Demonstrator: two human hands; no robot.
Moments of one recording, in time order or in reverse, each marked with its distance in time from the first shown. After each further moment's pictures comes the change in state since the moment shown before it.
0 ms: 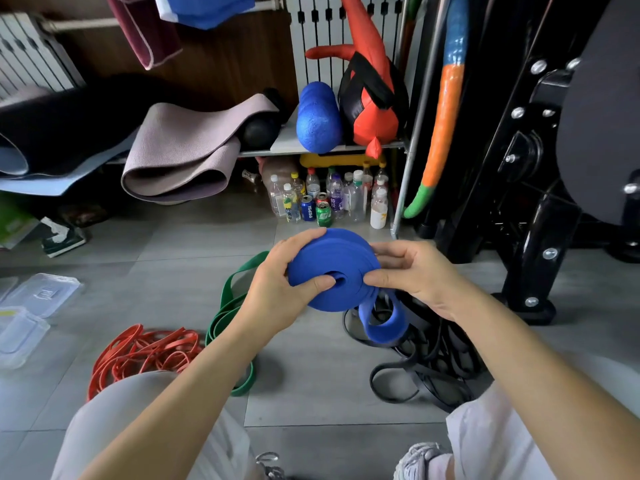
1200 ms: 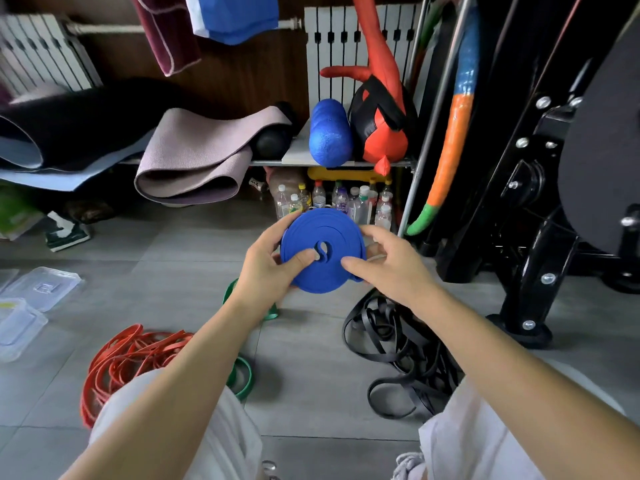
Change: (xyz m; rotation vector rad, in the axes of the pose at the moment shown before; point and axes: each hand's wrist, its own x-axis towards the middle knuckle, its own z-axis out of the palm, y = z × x) left_hand 0.016 0.004 -0.033 -0.305 0.124 -0.141; right_hand 0.028 -0.025 0.047 -0.516 0.275 -0.076
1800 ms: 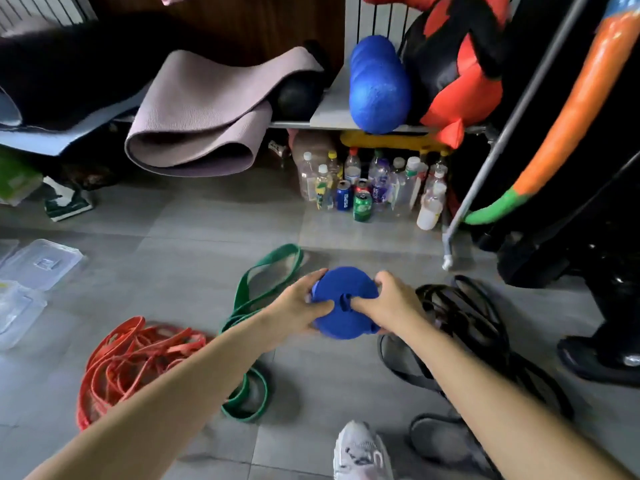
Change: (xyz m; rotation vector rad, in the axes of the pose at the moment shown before) left_hand 0.101 -0.170 -0.041 0.065 -0.223 -0.639; right_hand 0.133 0.144 0.116 -0.296 -0.140 0.466
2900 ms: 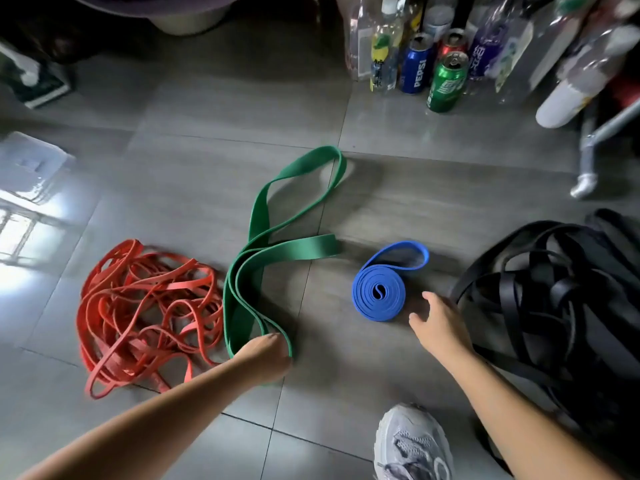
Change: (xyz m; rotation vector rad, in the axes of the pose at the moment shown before) left_hand 0.074 -0.271 -0.074 1.087 -0.143 -0.605; right_hand 0.111 0.183 0.196 -0.253 -0.139 0.211
